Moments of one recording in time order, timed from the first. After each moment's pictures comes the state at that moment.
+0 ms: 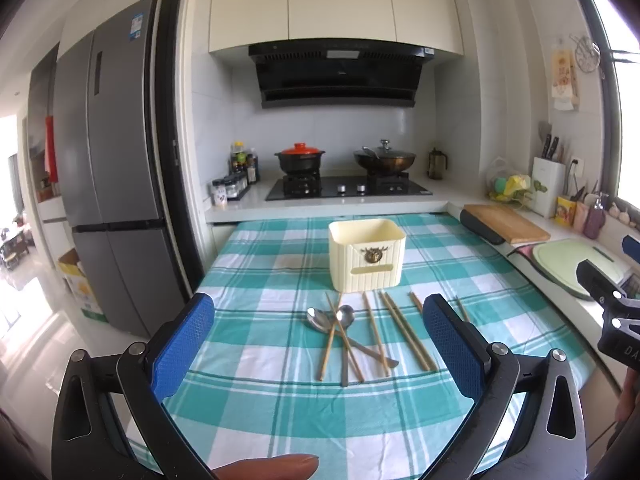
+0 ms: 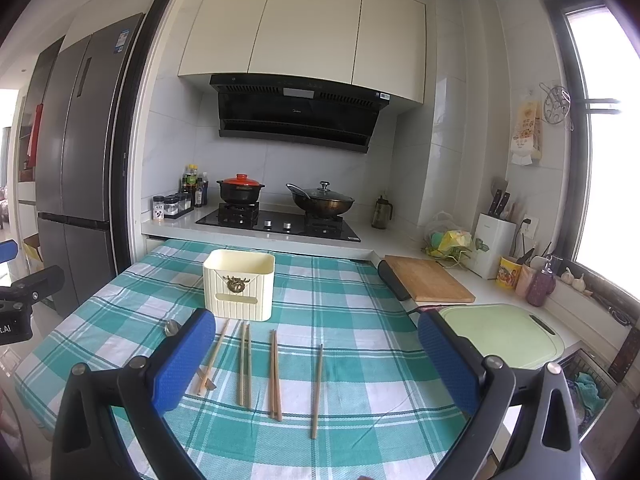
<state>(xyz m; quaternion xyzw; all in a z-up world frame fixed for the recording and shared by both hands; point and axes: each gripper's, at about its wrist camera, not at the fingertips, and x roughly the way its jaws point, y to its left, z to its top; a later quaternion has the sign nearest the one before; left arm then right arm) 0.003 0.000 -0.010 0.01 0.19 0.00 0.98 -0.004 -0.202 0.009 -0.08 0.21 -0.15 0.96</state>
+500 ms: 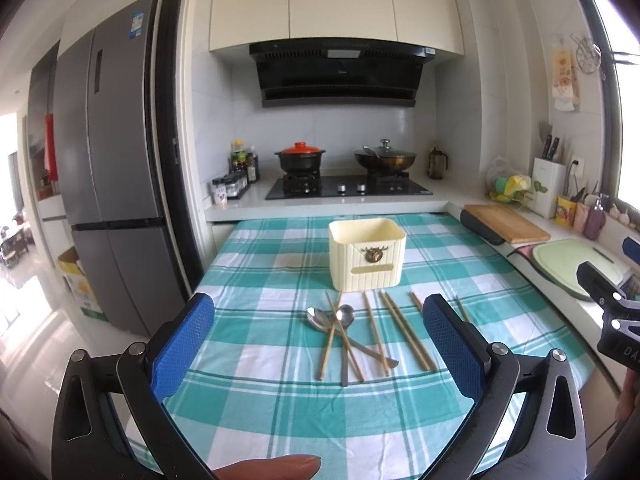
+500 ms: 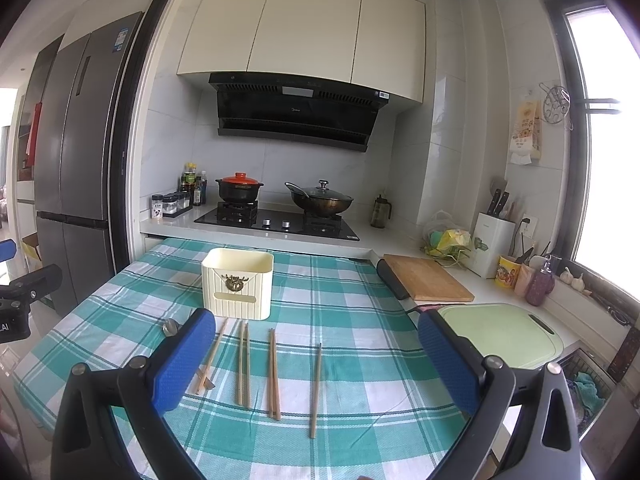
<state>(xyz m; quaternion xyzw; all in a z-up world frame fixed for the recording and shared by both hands) 0.004 -0.001 -0.014 0.01 0.19 0.00 0.98 -0.003 -0.204 0.009 -0.08 0.21 -0.16 0.96</state>
